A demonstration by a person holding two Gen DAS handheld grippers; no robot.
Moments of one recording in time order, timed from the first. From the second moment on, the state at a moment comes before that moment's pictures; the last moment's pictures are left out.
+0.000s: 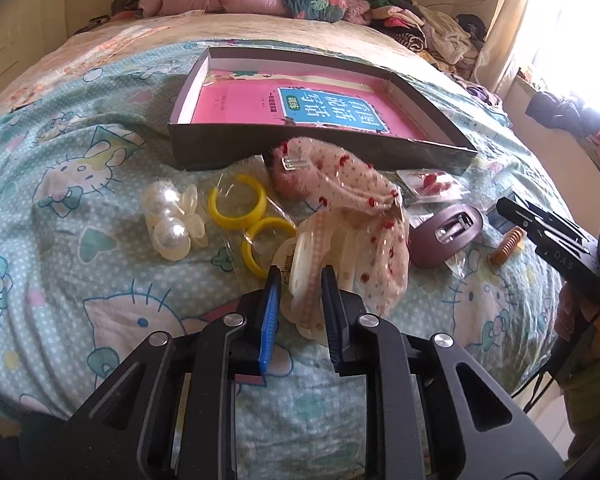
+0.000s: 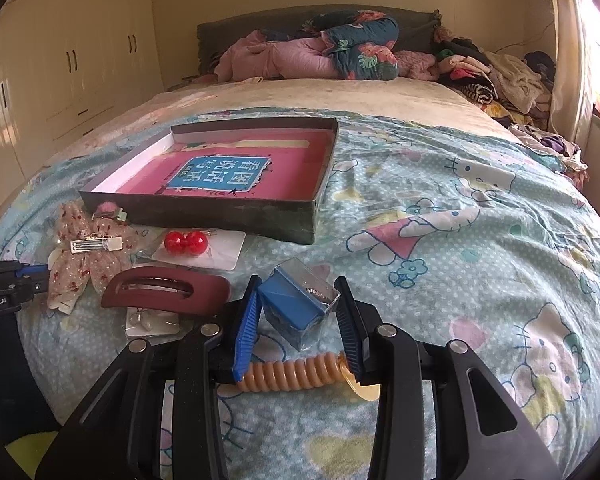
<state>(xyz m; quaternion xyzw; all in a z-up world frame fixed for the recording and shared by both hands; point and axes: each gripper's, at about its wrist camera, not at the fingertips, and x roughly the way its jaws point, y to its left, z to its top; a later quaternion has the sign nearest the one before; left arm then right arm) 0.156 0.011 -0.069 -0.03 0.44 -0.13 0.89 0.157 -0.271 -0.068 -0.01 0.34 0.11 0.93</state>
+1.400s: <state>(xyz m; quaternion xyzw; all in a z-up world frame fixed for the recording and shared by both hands) 0.287 0.013 -0.032 -0.01 0.39 -0.08 0.92 0.263 -0.225 -0.014 0.01 0.32 0.13 0.94</state>
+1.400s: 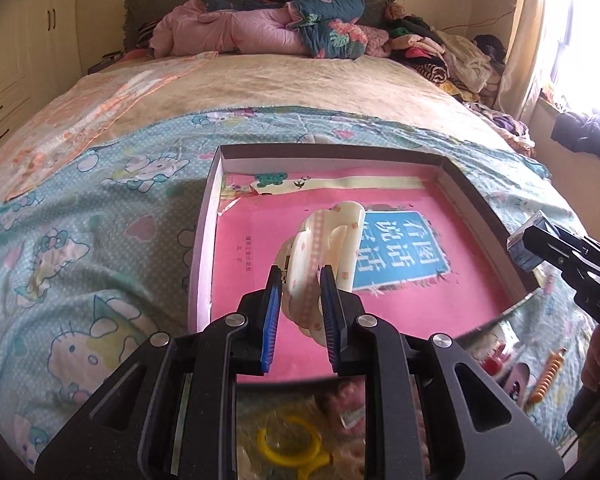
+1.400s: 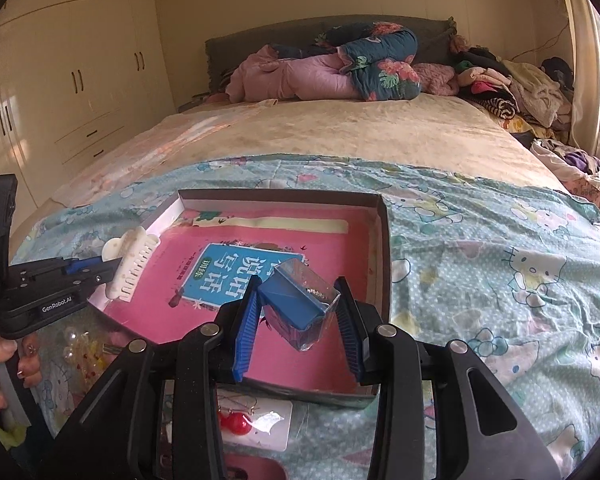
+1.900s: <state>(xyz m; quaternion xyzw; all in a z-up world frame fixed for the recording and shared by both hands) 0.314 0.012 -0.057 0.01 0.40 -0.06 0.91 0.298 -0.209 -0.046 -0.01 0.36 0.11 0.93</state>
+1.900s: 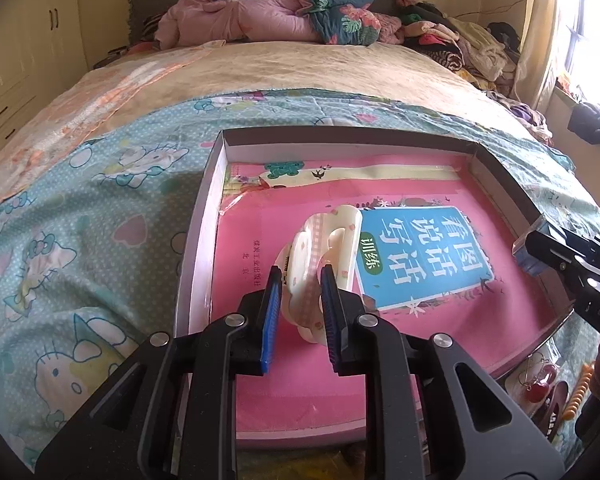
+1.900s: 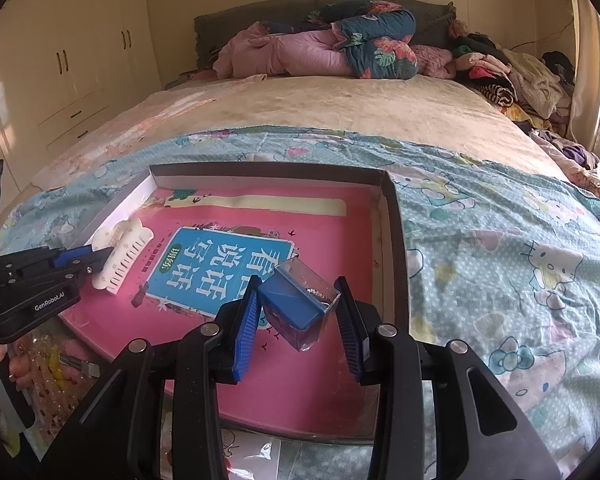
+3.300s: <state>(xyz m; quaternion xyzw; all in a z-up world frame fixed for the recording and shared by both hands) 0.211 -0.005 -0.001 0.00 0.30 -0.06 0.95 0.165 -0.250 0.008 -0.01 0.23 0.11 0.97</state>
